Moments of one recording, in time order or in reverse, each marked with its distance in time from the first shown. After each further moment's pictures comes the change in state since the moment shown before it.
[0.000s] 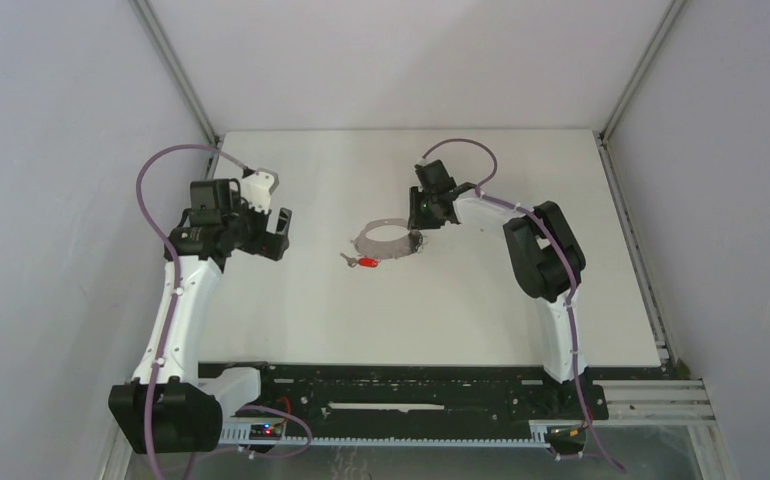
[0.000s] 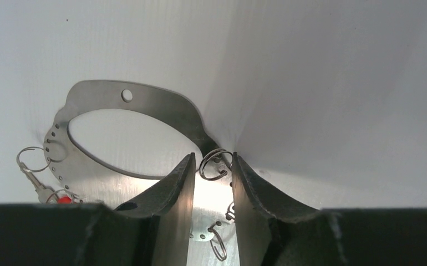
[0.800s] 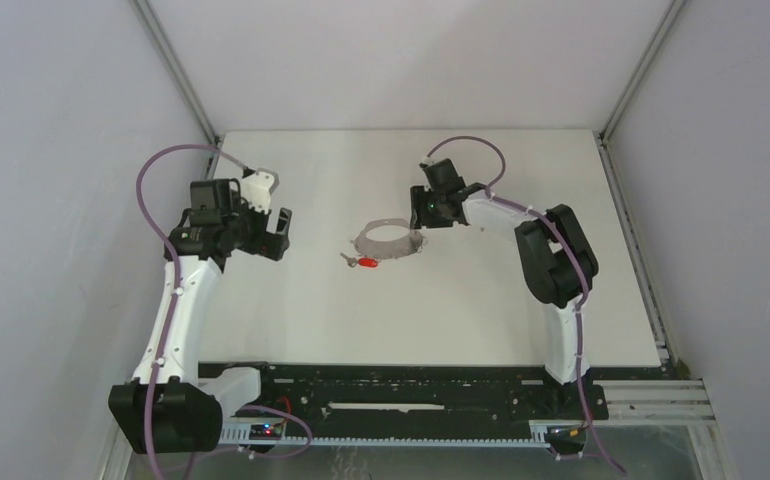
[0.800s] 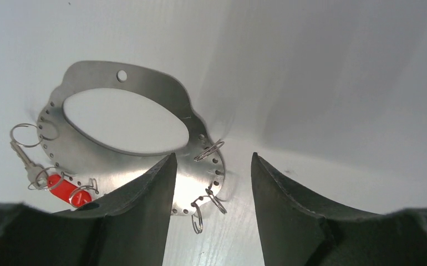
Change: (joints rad) left arm 0.000 0.000 0.000 0.000 0.001 0.000; right arm -0.022 -0.091 -0.076 0.022 -0.006 -0.080
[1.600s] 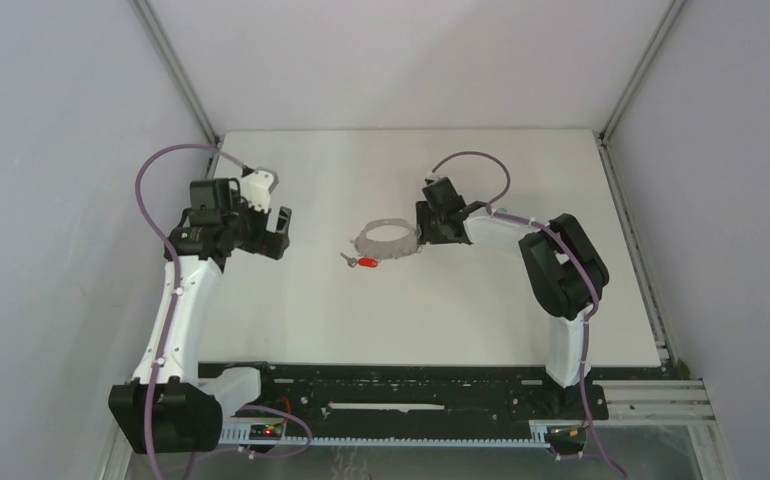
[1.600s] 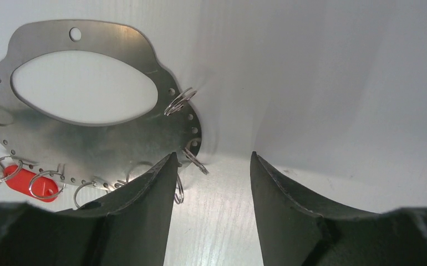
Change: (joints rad) left arm 0.000 0.000 0.000 0.014 0.000 -0.013; right arm 0.056 -0.093 -0.191 0.064 0.167 0.068
